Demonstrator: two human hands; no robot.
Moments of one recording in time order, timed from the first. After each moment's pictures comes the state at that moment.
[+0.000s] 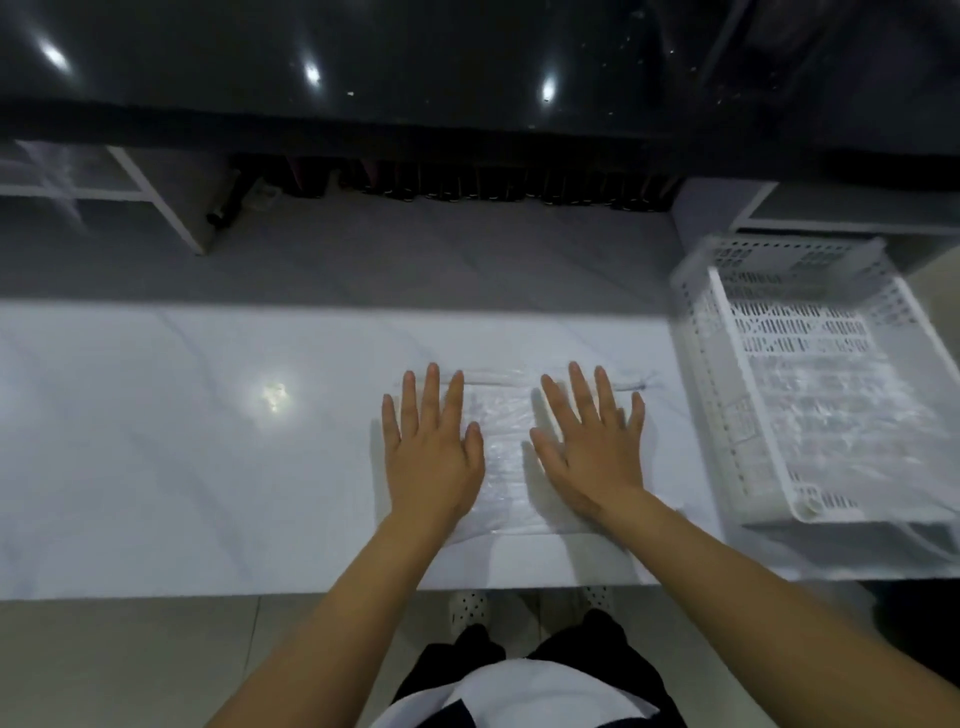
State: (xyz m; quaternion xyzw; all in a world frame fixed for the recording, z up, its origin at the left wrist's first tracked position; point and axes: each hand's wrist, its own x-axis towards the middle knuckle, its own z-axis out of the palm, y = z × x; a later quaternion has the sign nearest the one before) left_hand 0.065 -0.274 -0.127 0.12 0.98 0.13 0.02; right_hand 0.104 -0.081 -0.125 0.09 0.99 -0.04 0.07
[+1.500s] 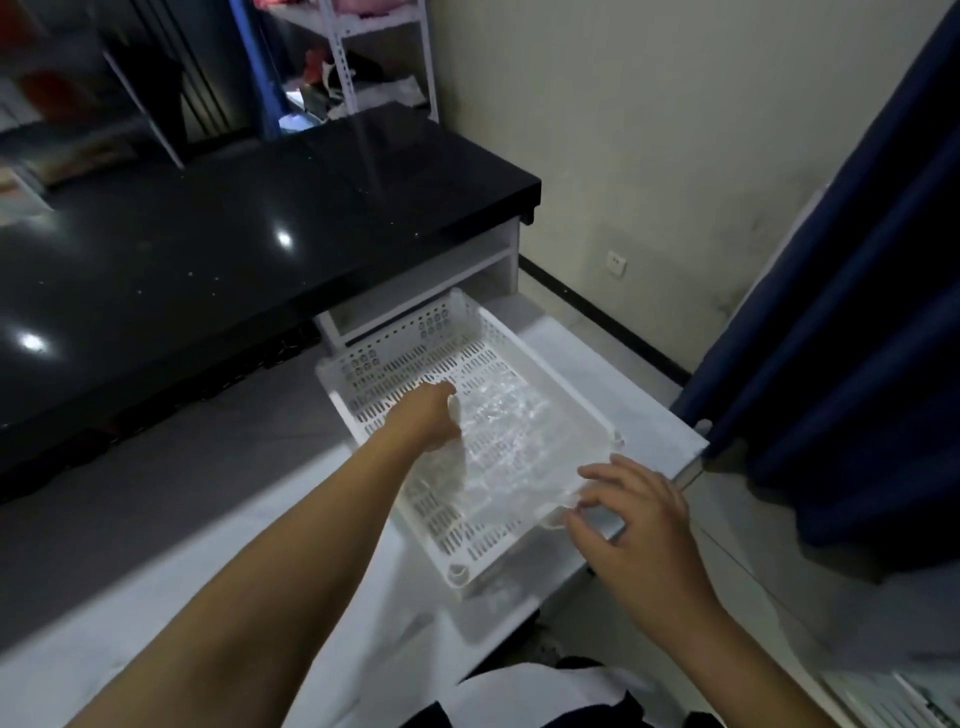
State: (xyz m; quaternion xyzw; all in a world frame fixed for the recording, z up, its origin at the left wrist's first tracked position) left_hand 0.034 0.133 -0.023 0.42 0.87 0.05 0.23; right_hand 0.323 0.139 0.022 0.39 0.83 -0.36 -0.20
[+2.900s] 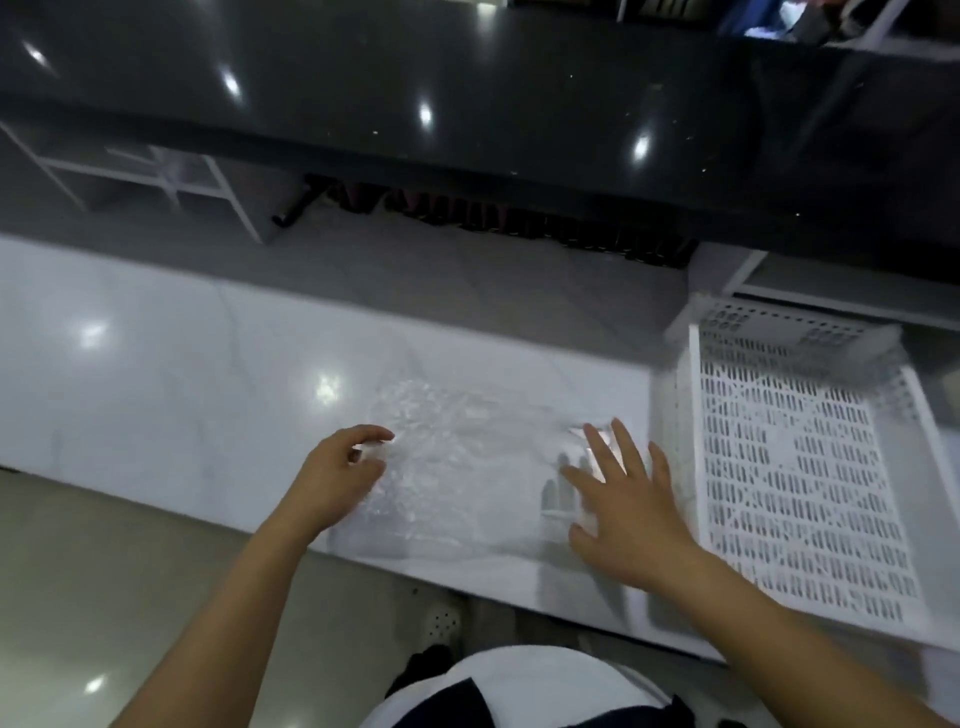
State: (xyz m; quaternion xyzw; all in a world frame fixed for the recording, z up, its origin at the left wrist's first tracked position) left_hand 0.107 -0.307 -0.070 -0.09 0.87 0.46 0.15; right_hand 0.150 0.027 -0.049 -0.11 0.97 -0.01 0.20
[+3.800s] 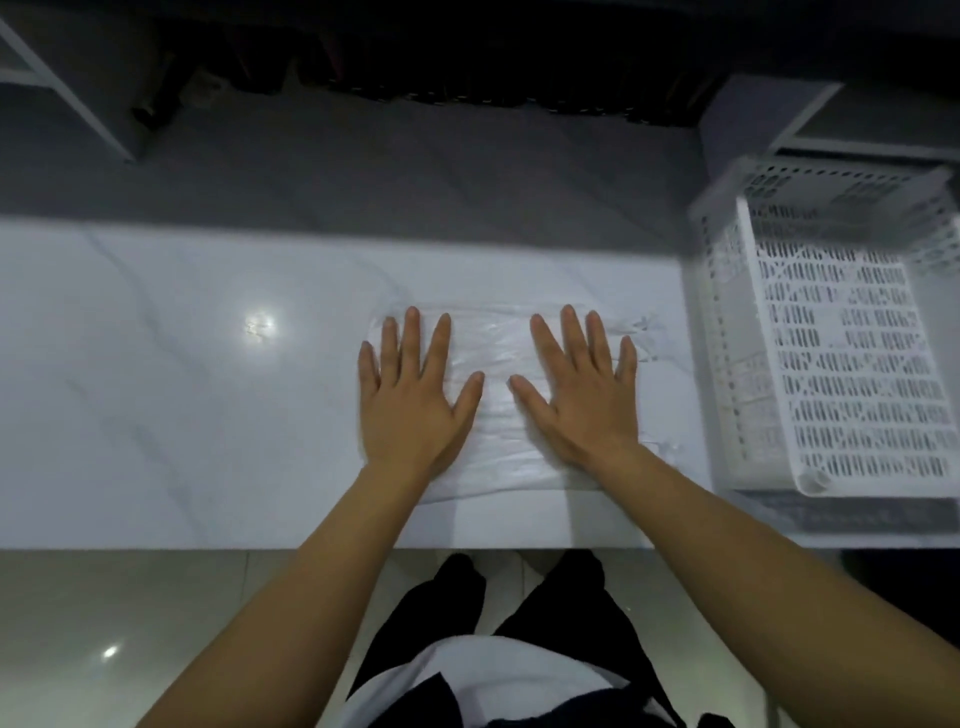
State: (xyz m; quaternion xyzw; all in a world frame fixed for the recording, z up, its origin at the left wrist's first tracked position) left_hand 0.058 -0.267 -0.155 0.11 0.99 0.10 0.06; right_hand 0.094 -0.061 -0.146 0.07 0.99 -0.08 0.07
